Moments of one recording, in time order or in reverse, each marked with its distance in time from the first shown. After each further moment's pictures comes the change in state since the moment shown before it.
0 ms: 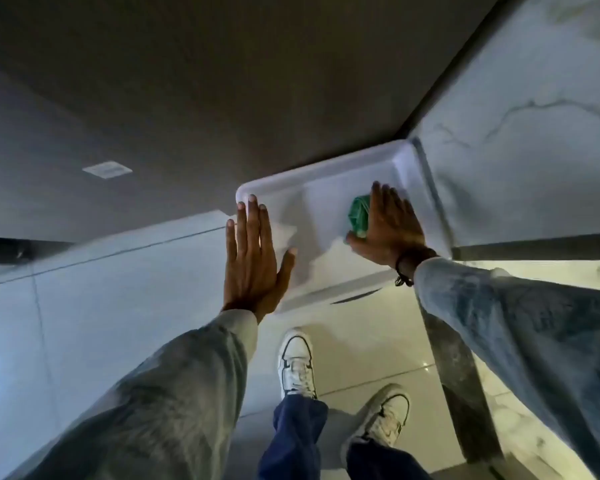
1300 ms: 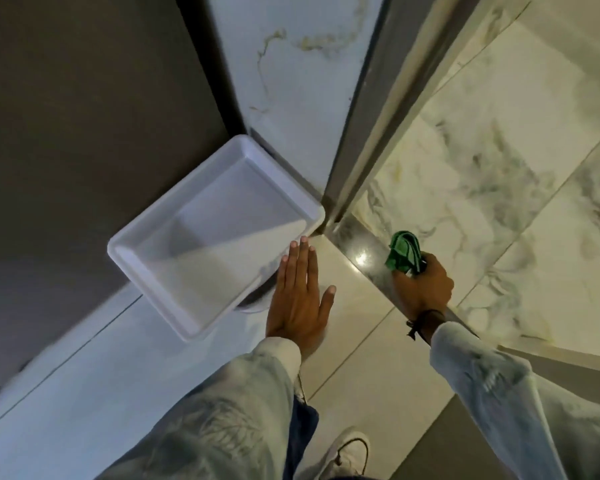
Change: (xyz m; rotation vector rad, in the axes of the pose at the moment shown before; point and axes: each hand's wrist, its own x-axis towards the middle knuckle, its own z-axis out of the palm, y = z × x) left_hand -0.085 0.183 0.115 0.145 -0.227 0.611; right_hand -0.228 0.175 0.123 0.951 0.611 0.985
